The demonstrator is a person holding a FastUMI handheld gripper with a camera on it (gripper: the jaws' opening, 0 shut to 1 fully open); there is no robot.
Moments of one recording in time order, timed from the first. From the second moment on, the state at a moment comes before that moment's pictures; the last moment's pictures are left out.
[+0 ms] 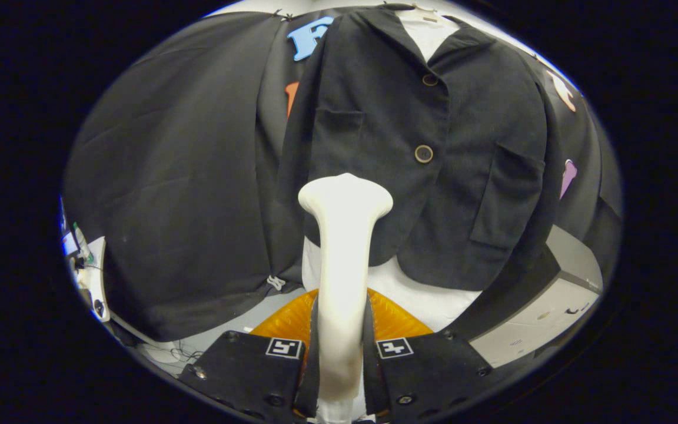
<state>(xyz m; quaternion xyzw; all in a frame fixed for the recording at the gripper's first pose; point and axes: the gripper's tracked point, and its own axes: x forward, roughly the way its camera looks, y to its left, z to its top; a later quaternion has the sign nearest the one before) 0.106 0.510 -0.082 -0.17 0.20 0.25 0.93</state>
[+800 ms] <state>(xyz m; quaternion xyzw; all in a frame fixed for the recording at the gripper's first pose) 0.092 0.456 -0.045 -0.14 0.18 0.25 0.94</state>
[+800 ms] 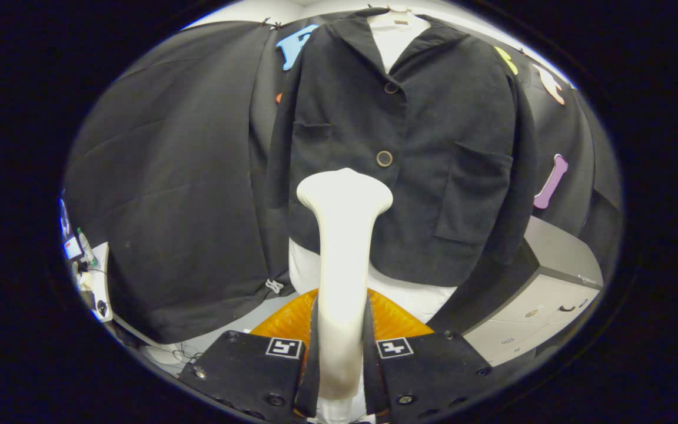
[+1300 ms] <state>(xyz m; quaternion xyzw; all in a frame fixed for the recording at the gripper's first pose) 0.085 0.321 -0.009 -0.13 0.15 0.23 0.95</state>
